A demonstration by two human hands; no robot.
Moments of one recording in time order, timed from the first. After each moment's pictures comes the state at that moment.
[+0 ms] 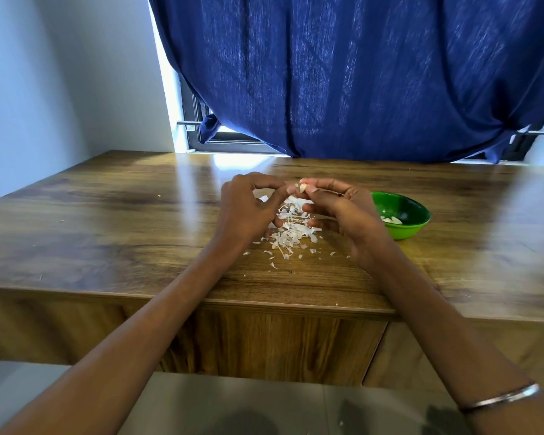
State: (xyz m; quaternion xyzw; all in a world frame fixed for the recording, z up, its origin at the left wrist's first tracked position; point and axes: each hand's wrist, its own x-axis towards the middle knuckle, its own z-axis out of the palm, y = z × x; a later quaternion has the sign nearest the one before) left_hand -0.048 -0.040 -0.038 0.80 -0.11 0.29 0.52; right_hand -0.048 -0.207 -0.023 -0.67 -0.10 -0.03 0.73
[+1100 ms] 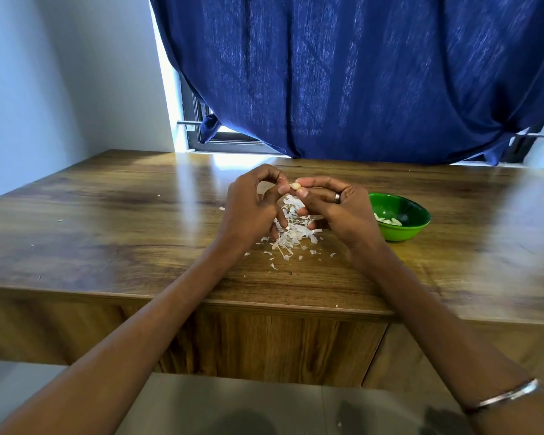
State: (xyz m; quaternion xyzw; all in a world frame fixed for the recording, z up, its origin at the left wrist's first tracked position) left_hand -0.043 -0.044 -0.039 0.77 -0.15 0.26 0.57; right_hand -0.047 -0.202 -0.029 -0.69 -0.16 -0.07 0.71
